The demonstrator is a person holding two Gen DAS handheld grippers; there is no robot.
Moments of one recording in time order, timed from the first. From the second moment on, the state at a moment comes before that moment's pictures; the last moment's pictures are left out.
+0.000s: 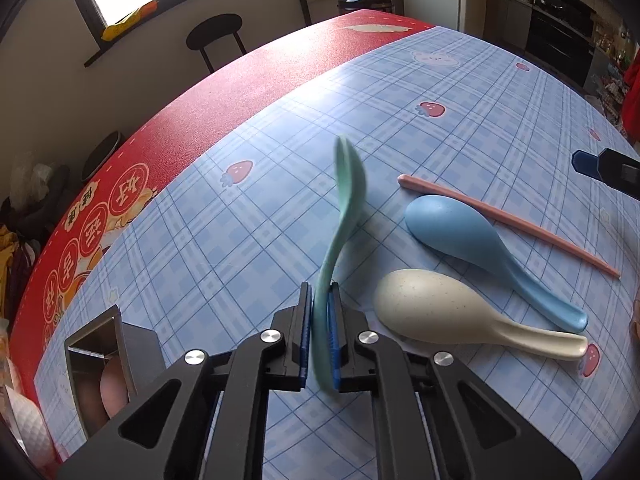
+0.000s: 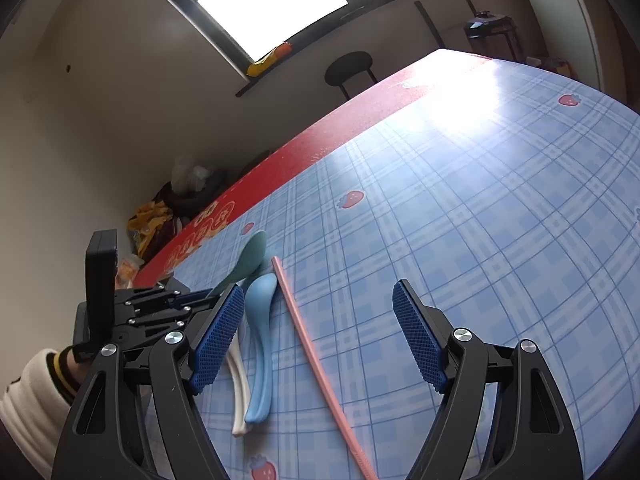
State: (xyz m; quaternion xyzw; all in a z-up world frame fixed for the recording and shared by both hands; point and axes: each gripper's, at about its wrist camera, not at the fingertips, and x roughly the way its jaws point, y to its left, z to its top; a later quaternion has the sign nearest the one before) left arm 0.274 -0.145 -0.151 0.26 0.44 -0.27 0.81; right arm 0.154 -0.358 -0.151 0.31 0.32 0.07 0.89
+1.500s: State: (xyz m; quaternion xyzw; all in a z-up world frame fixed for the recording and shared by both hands) left arm 0.098 -0.051 -0.126 -0.06 0.33 -0.27 0.91; right arm 0.167 -0.275 -0.140 0.08 0.38 0.14 0.91
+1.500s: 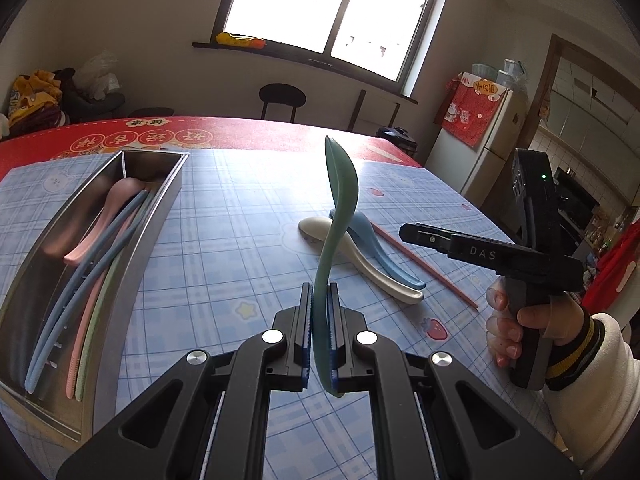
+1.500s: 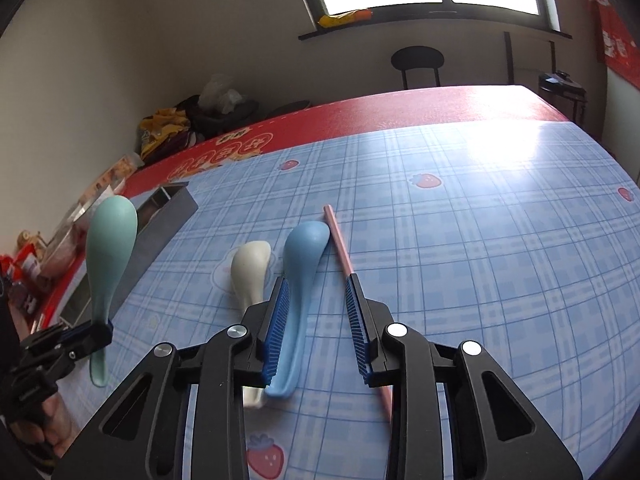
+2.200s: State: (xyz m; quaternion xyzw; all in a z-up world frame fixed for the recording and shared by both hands) left arm 0.094 -0.044 -0.124 -0.08 0.32 -0.26 0.91; right arm 0.141 -0.223 -0.136 -0.09 0.42 0.08 0.90
